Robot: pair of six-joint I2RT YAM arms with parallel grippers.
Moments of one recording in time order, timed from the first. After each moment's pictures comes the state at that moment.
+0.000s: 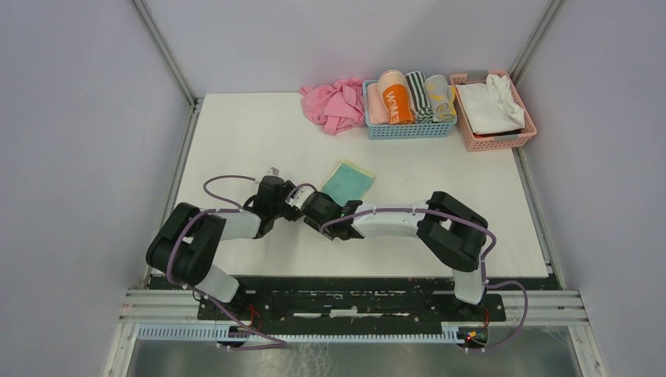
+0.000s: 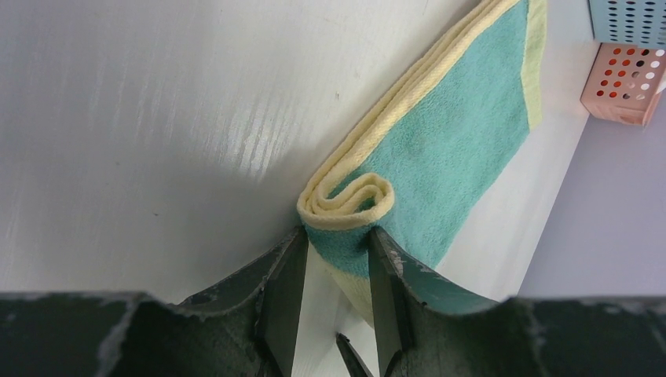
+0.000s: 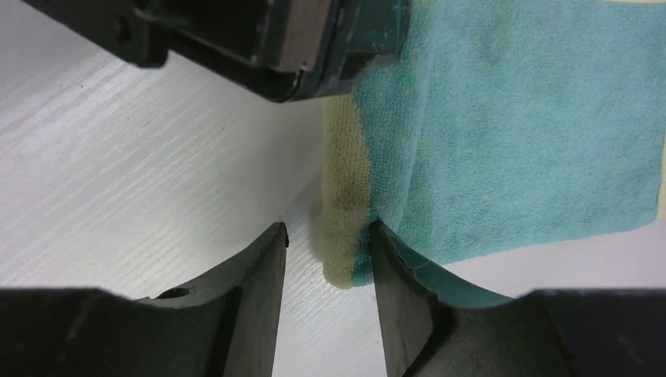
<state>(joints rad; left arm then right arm) -0.41 1.54 0.47 0.38 0.14 -1.05 1.10 1.92 1.21 -0.30 0.36 -0.03</state>
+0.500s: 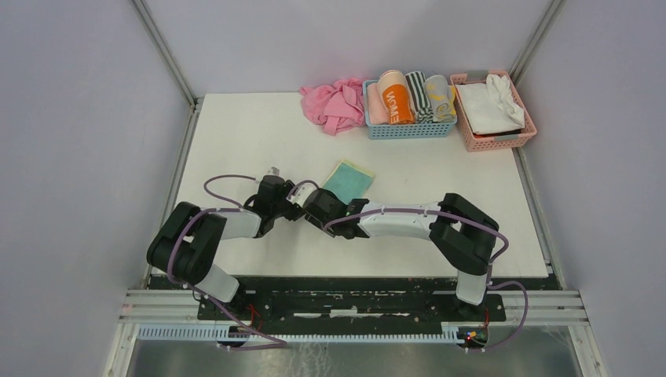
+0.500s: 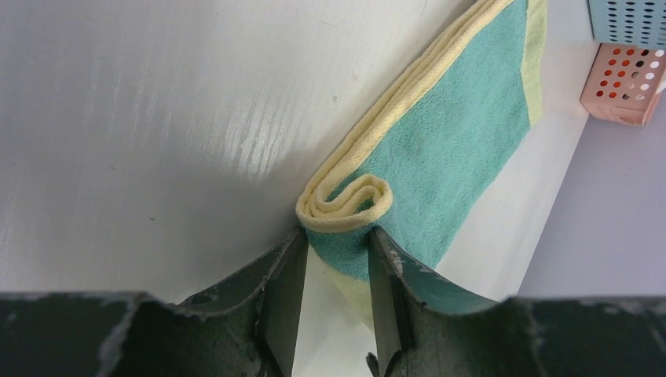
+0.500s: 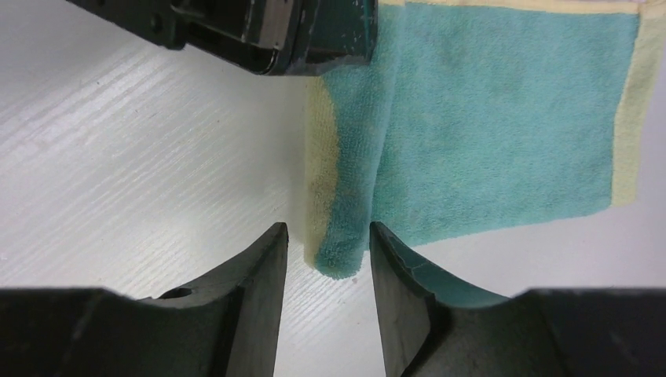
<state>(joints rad) -0.41 1.55 0.48 0.38 0.14 -1.05 1.10 1.87 1.20 -0.30 0.37 -0.05</state>
